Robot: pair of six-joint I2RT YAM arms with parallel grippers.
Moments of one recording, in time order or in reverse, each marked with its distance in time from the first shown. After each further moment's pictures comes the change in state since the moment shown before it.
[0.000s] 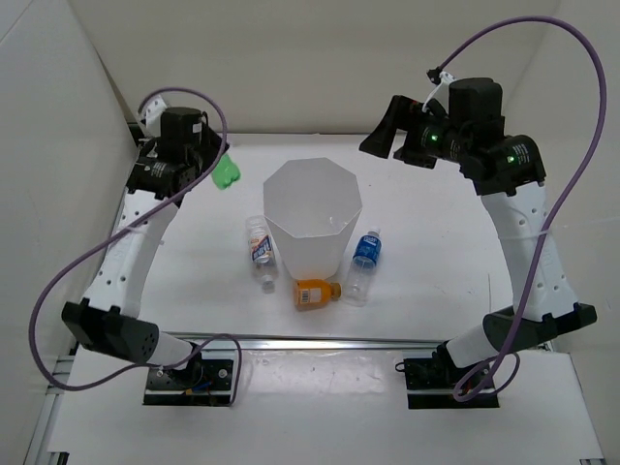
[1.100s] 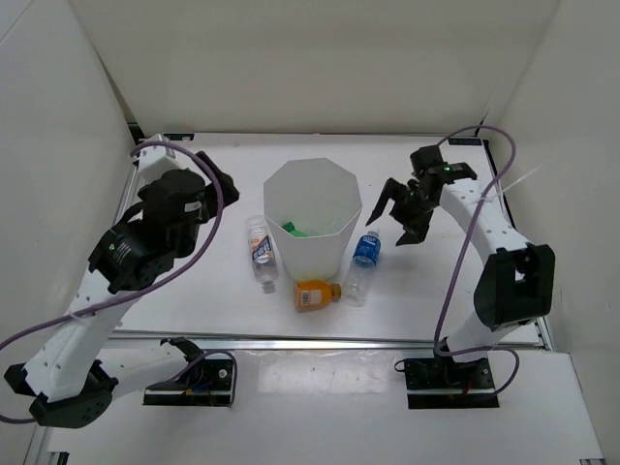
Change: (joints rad) left arm -0.481 -0.362 -0.036 -0.127 -0.355 0.079; right arm -0.160 0.113 -0.624 0.008 -0.049 0.195
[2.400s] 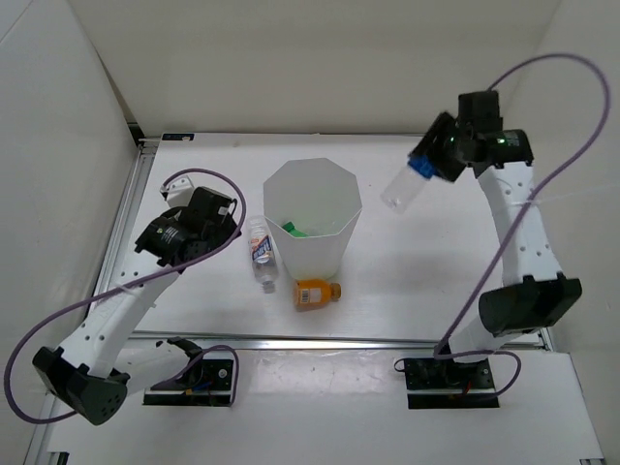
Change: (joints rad) left arm 0.197 0.000 -0.334 -0.177 0.155 -0.135; right arm -0.107 -0.005 0.327 -0.043 0.285 0.021
